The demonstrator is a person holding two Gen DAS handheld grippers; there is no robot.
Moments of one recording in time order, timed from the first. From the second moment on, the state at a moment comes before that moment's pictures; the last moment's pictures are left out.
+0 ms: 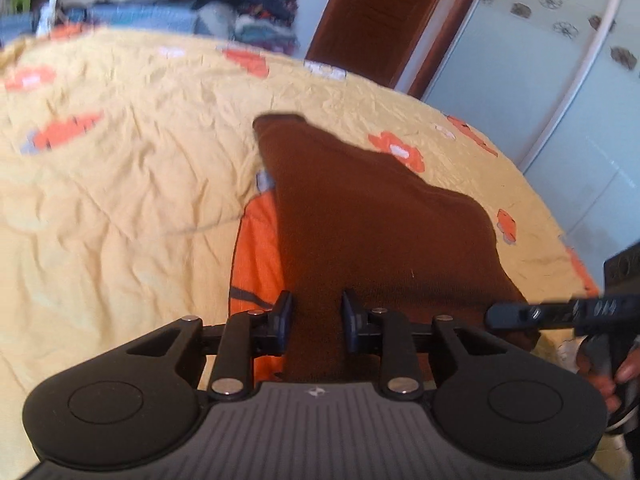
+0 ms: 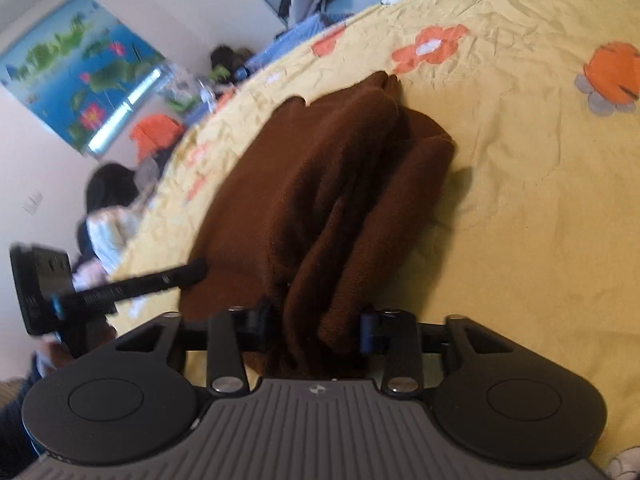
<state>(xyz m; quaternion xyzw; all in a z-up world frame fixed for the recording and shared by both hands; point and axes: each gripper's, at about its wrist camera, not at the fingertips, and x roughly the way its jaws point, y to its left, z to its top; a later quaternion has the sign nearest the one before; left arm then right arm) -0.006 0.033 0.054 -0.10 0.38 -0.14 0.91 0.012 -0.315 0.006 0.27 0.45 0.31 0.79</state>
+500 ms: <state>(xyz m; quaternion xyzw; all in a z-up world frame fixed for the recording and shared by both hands) -0.020 -0.051 0.037 0.05 0.31 -0.18 0.93 0.132 -0.284 0.041 0.20 0.42 0.28 0.84</state>
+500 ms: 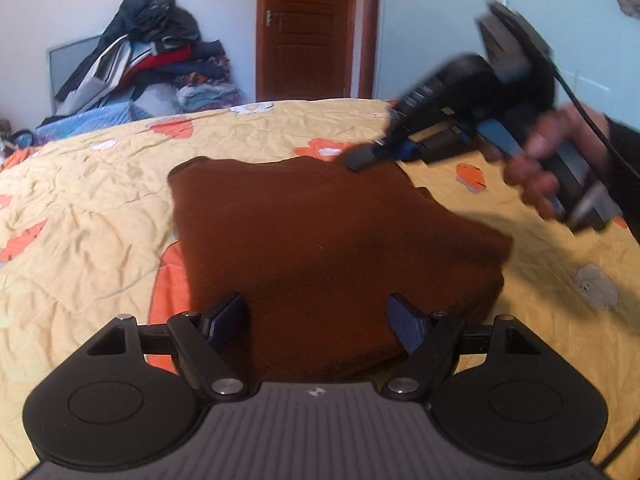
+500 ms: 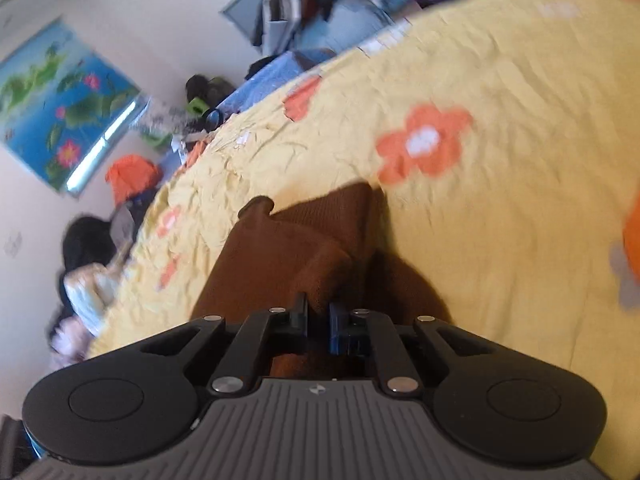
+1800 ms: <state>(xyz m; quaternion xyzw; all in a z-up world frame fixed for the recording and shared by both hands) -0.063 -0.026 0.014 0.11 0.28 -0.12 0.95 0.102 -0.275 0.087 0.17 0.38 0.31 0.86</state>
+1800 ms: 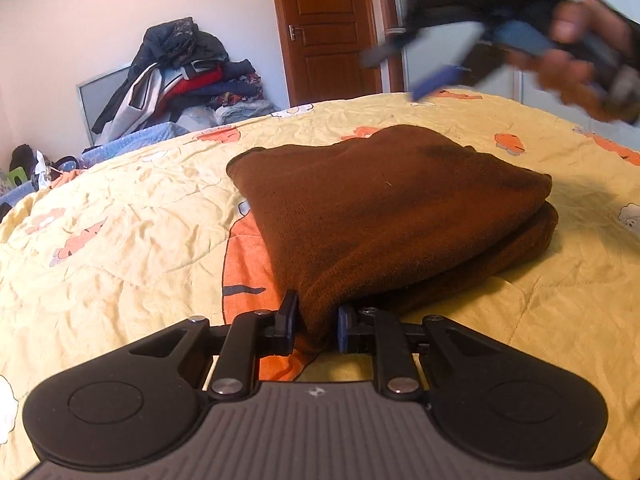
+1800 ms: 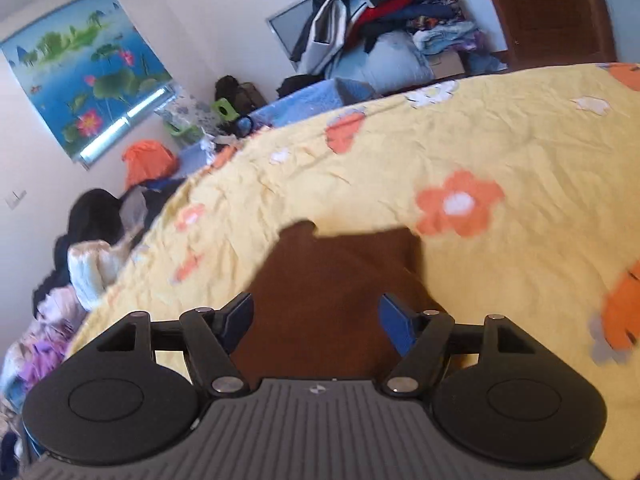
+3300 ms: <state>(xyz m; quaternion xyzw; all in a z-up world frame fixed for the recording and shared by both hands) 0.015 0.001 0.032 -0.12 0.40 -0.11 0.90 0.052 -0.277 0.013 0.19 0.45 0.28 0.82</state>
